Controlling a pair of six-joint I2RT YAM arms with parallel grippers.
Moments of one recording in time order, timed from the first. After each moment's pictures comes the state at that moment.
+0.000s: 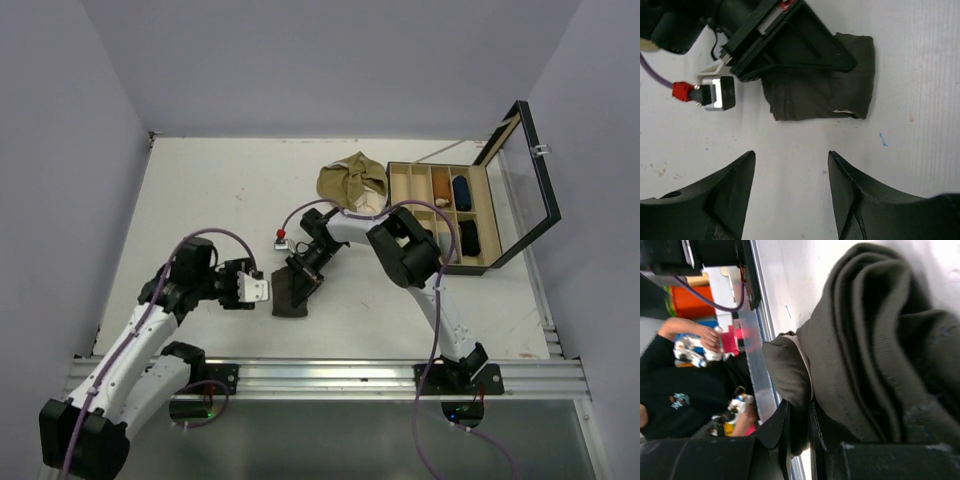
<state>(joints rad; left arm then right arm) -0.19 0.86 0.62 -0.68 0.69 1.16 0.74 2.40 1.65 -0.83 -1.15 -0.16</state>
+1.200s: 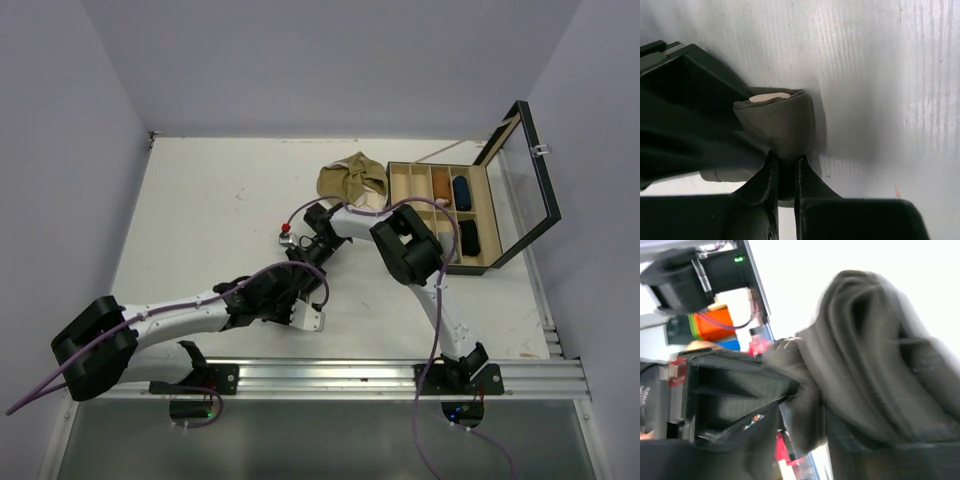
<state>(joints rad) -0.92 1.21 0.48 -0.23 0.08 0.87 0.70 2.45 1.71 -0.86 -1.18 0.01</state>
